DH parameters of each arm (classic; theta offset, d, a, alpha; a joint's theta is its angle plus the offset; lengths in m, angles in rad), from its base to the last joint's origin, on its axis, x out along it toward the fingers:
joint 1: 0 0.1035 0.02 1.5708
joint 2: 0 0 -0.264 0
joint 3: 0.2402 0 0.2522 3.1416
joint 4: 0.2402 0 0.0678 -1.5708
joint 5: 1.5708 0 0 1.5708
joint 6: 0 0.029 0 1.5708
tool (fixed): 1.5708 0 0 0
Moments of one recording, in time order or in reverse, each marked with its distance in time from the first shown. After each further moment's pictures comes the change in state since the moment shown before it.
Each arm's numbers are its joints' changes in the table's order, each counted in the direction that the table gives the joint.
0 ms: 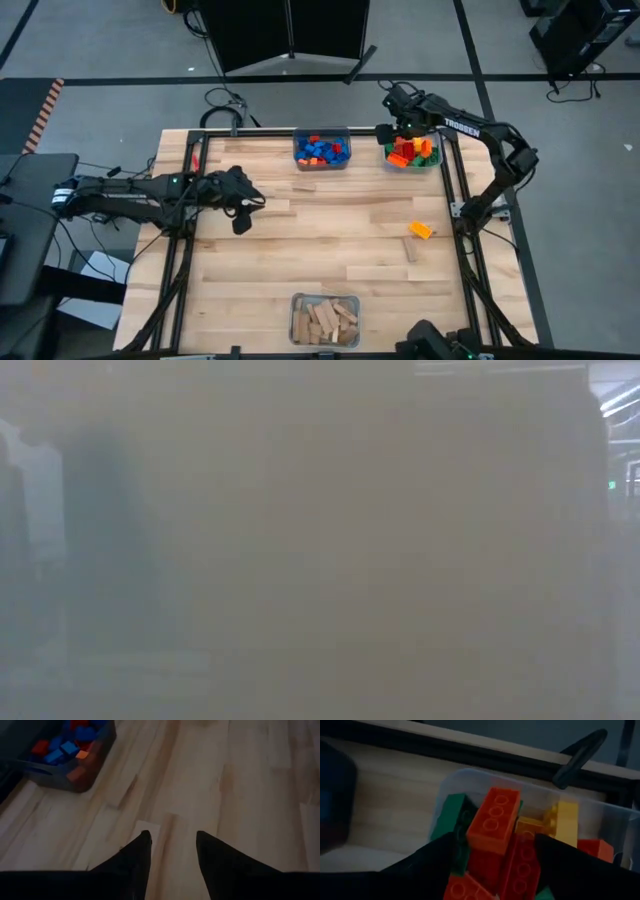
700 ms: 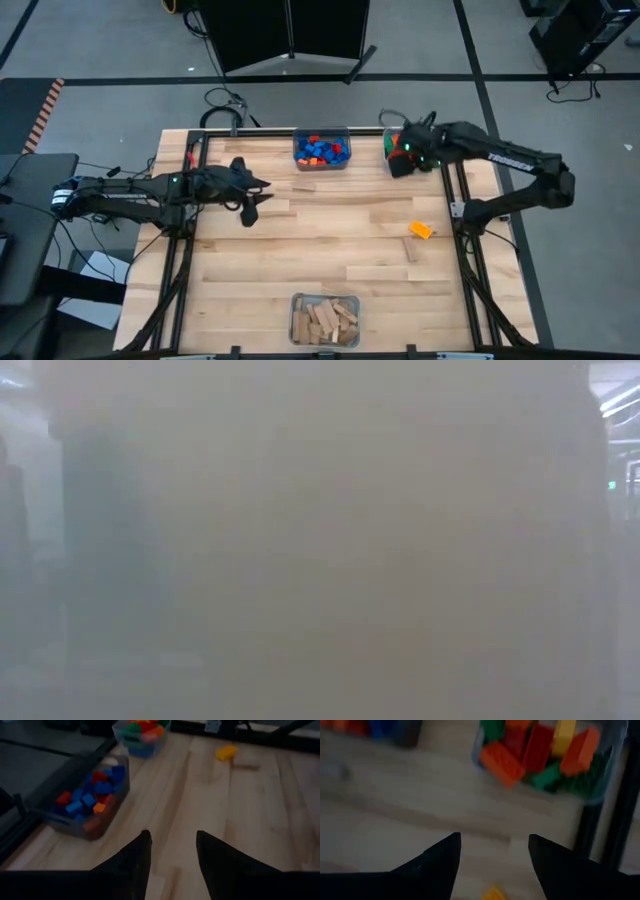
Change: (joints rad) left arm 0.017 -0.001 0.000 -0.225 -0.056 -0.001; right arm 0.464 0.382 0.000 0.412 0.051 0.412
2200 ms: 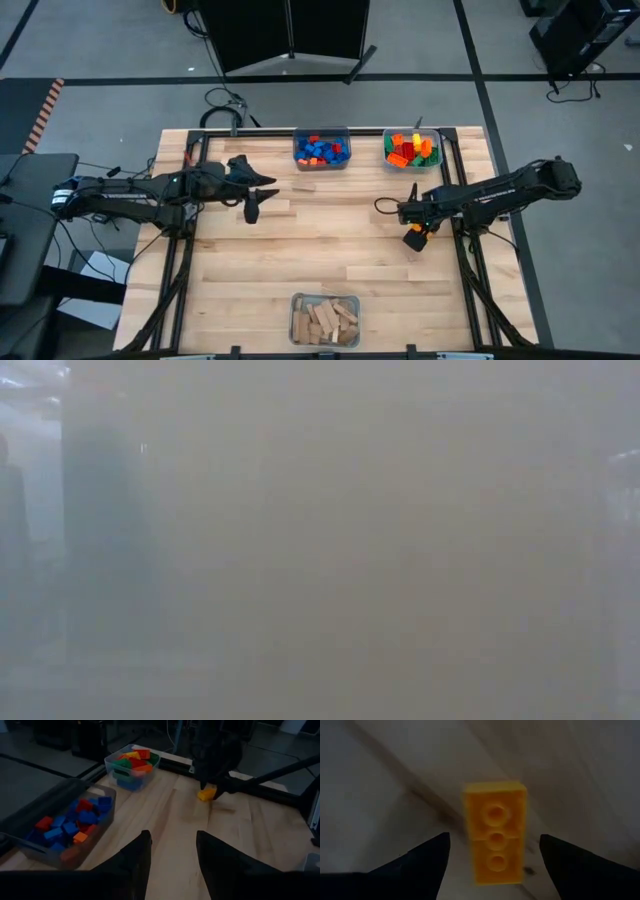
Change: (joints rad) left arm -0.001 0.000 0.000 -0.180 0.035 -0.101; right arm 0.406 0.061 -0.739 -0.422 -0.308 -0.165
